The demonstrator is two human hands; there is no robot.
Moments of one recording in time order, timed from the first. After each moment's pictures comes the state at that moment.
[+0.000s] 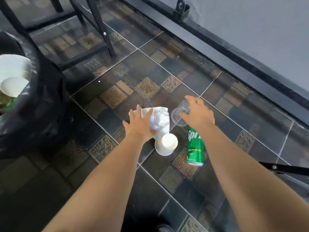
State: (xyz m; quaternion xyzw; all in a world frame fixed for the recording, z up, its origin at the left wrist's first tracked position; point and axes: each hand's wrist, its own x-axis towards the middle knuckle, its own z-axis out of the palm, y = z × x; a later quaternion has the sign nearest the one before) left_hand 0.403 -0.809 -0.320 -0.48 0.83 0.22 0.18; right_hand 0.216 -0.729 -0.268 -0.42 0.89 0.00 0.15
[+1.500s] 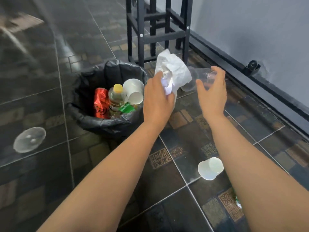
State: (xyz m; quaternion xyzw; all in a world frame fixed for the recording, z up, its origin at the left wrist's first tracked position) left_hand 0.538 -0.874 -0.146 -0.58 0.66 0.13 -0.45; right_hand 0.391 -0.859 -0.126 -0.48 0.71 -0.50 0.10
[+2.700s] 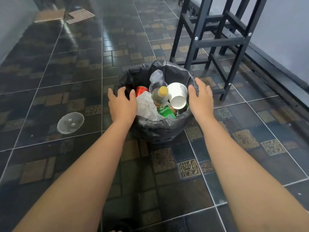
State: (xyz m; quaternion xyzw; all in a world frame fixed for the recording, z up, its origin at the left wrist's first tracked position) left_hand 0.741 -0.895 -0.161 -0.81 0.45 0.18 -0.33; right_hand 0.523 -0.930 -0.162 -0.54 0.71 -0.36 0.27
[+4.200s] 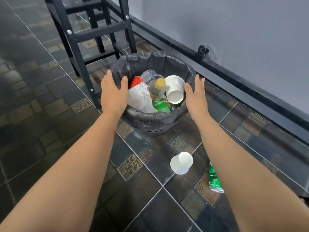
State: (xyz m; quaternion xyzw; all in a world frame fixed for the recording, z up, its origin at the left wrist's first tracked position) left_hand 0.498 -0.944 -0.168 -0.62 0.64 0.30 -0.35; right_hand 0.286 -0.843 -0.171 -0.36 0.80 -0.44 0.20
